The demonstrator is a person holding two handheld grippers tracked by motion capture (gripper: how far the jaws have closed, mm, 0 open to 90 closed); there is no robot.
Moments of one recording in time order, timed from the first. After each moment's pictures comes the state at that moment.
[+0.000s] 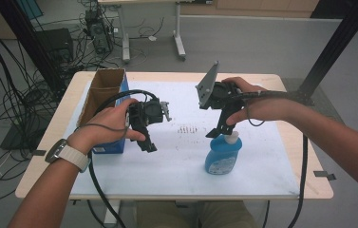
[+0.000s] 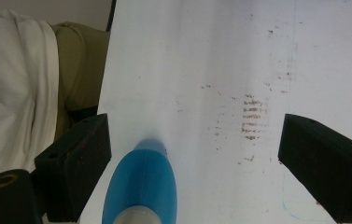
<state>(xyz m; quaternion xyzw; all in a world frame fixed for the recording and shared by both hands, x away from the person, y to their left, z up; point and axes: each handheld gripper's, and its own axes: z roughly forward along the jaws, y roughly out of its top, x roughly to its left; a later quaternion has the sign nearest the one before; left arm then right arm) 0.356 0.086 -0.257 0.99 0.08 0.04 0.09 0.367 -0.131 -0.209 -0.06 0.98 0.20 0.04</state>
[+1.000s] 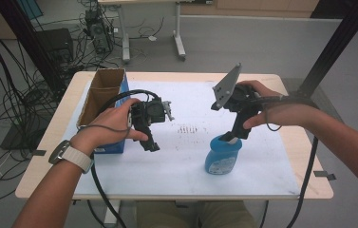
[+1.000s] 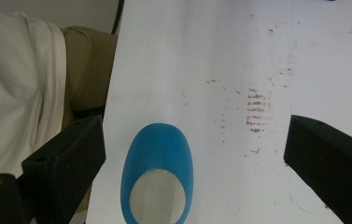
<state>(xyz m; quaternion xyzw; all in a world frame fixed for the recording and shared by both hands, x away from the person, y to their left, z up) 0.356 0.080 -0.257 0.99 0.09 0.04 0.09 0.356 -0.168 -0.210 -0.06 0.97 0.24 0.04</state>
